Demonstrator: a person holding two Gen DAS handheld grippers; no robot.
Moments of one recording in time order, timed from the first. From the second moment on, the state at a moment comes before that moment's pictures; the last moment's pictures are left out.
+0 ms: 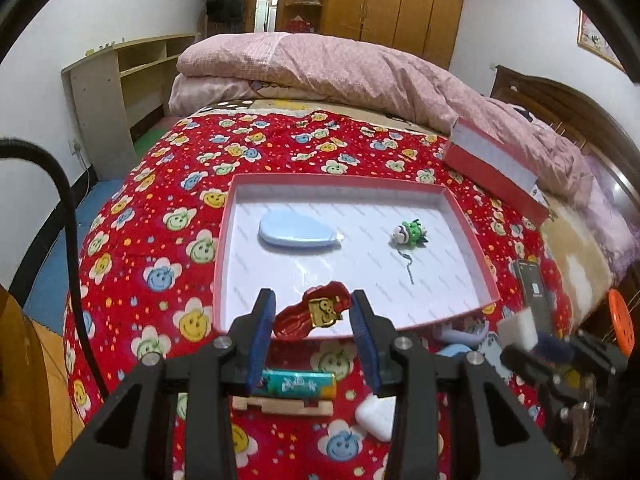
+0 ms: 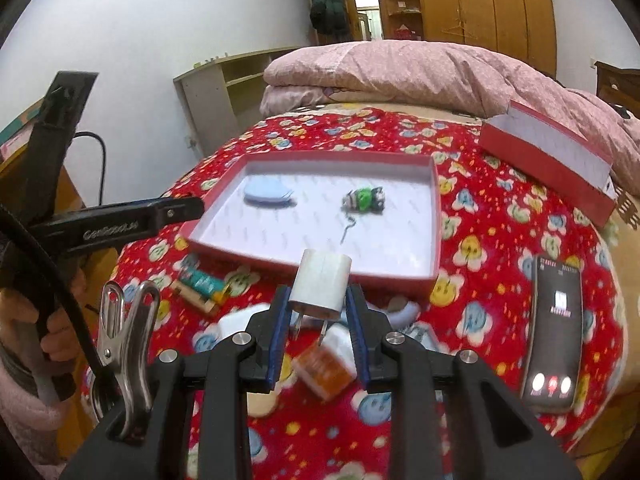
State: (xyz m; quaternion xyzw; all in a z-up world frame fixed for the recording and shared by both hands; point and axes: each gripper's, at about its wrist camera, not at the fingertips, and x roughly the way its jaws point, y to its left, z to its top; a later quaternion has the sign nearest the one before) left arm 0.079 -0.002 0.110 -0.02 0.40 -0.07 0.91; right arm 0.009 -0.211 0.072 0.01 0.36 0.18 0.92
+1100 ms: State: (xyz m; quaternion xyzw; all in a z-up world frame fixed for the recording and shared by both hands) left arm 0.160 -0.025 0.044 0.01 0.47 -0.07 0.88; right arm 0.122 -0.199 0.023 0.01 0.45 0.14 0.88
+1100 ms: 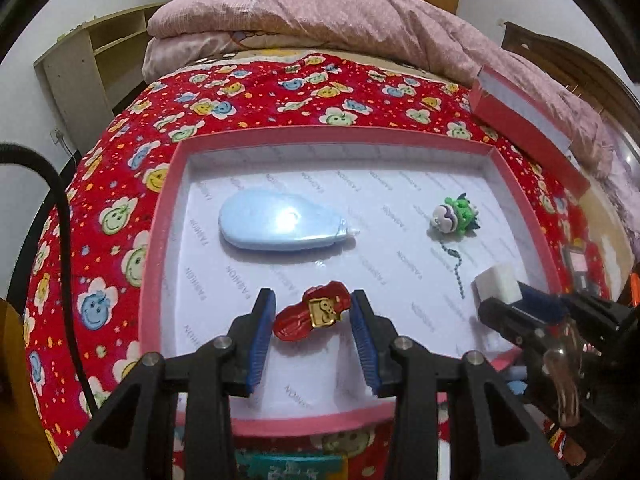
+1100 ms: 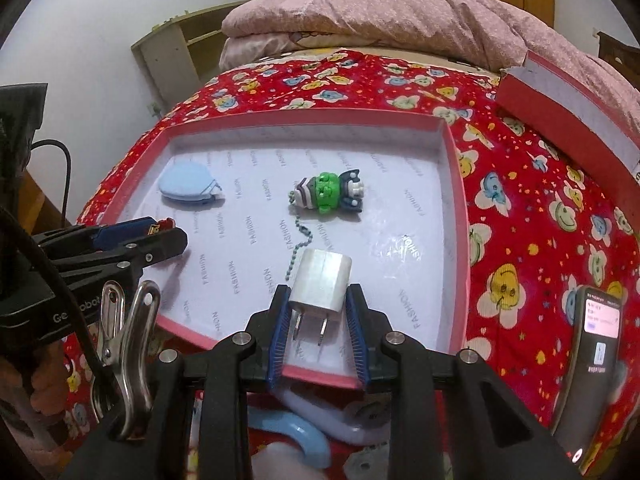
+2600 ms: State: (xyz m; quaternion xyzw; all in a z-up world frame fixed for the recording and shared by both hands) left arm 0.167 -0.035 0.048 0.04 0.46 -0.04 0.89; right arm 0.128 -0.196 0.030 0.03 0.43 0.17 0.89
